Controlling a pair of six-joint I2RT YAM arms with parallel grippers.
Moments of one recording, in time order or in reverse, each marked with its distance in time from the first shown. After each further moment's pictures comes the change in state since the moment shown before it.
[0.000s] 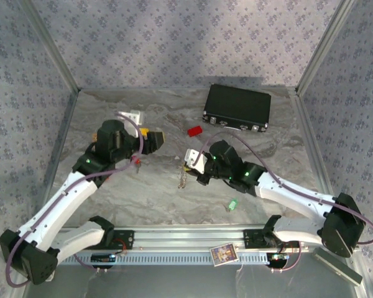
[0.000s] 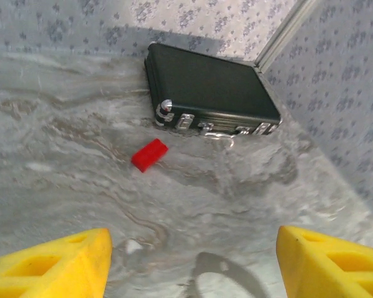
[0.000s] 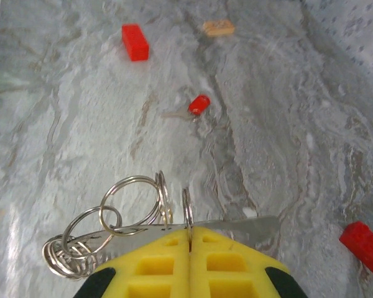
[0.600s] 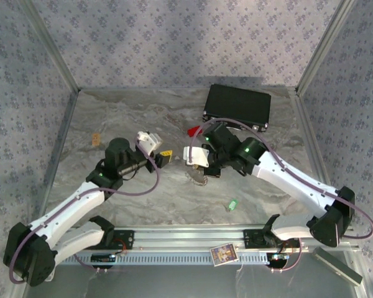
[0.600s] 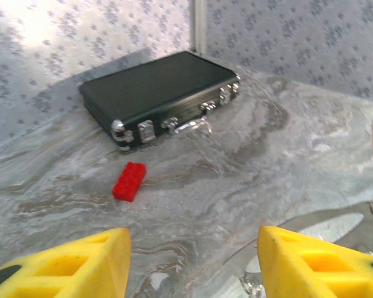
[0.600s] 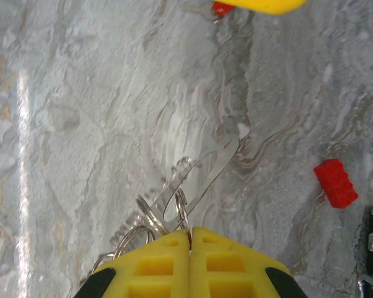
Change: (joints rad) left arm -0.048 0.000 -0.299 0.402 0.194 0.465; right arm -0.026 0.145 0.422 -0.682 0.091 -0.303
